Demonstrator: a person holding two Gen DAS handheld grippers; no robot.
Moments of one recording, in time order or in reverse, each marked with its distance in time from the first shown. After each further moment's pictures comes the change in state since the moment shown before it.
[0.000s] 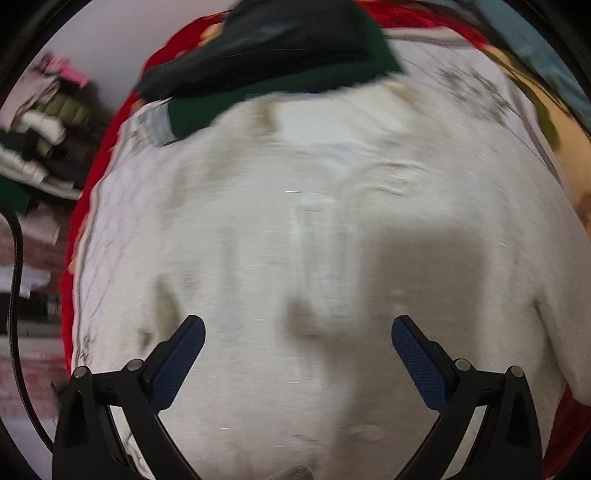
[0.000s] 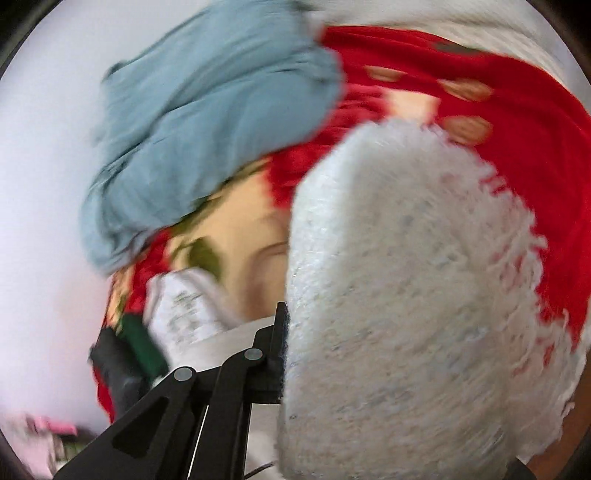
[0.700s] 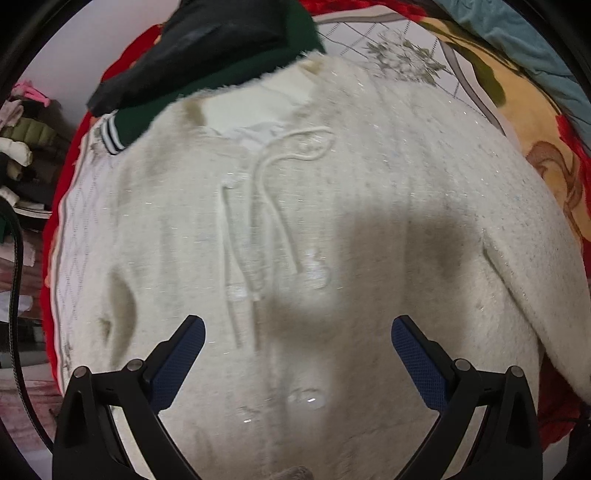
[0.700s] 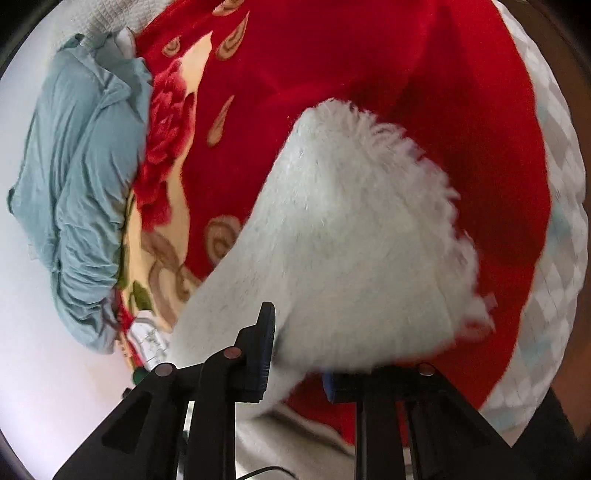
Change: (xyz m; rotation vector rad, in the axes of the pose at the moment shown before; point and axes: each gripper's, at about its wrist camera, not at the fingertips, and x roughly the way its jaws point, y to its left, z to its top) left arm -0.010 -0.071 -0.025 0.135 0.026 -0.122; right arm 0.020 -0.241 -0.056 0.599 0.152 -0.081
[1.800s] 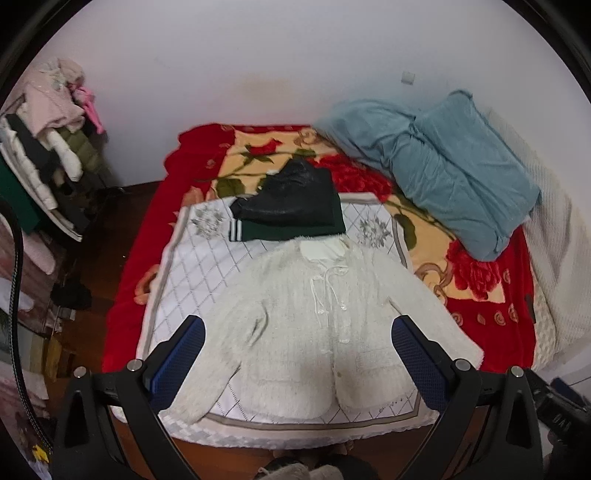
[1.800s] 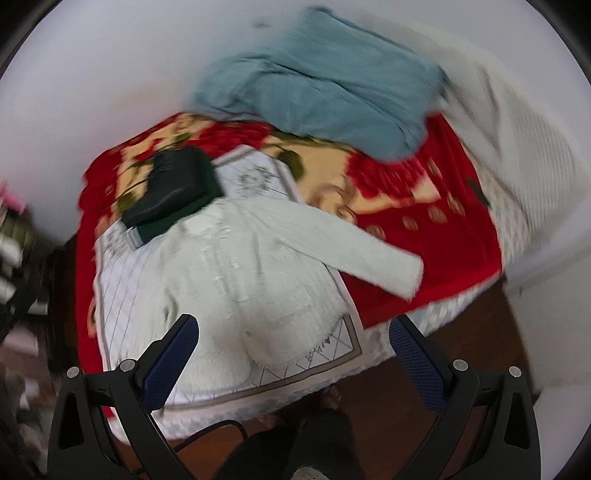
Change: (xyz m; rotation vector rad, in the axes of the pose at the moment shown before) left arm -0.391 0.243 -0.112 -0.091 -0.383 -0.190; right arm -0.433 0.247 -0.397 -1.202 -0.070 -0.301
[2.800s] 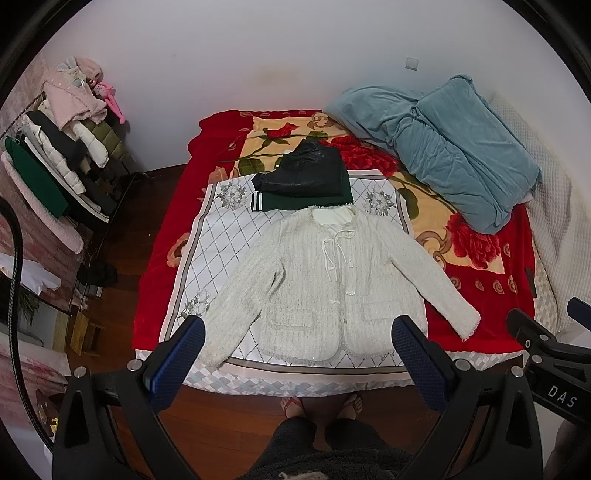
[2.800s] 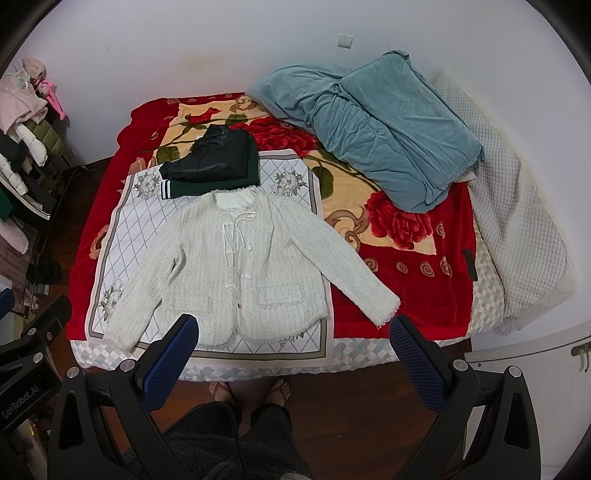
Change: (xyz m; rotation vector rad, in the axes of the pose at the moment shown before) left arm -0.120 -0.023 -0.075 0.001 0.067 0.082; right arm -0.127 0.054 -0.037 -0.424 -0.048 -0.029
